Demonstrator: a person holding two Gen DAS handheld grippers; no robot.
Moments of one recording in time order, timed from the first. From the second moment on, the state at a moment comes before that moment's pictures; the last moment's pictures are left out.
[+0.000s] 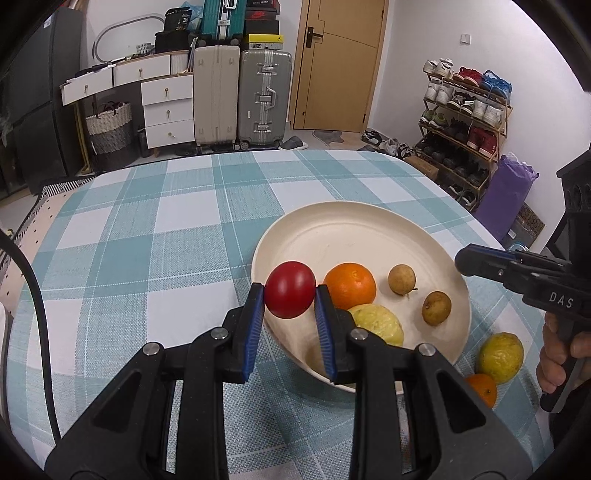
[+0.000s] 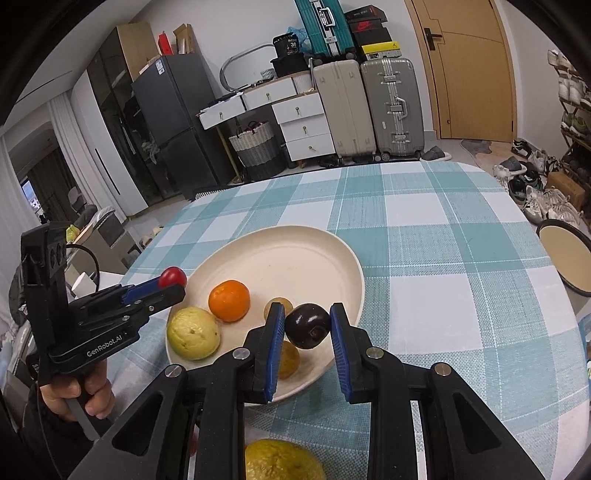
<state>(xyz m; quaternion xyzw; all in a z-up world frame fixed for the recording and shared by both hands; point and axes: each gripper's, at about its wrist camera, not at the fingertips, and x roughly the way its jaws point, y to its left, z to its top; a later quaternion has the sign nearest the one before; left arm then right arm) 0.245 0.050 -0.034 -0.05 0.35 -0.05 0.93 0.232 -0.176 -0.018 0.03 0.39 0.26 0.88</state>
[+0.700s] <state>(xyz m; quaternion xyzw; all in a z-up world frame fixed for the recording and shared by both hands) 0.240 0.051 -0.035 -0.04 0.35 -0.04 0.93 0.242 -0.165 -0.029 0.01 0.40 0.25 0.88</state>
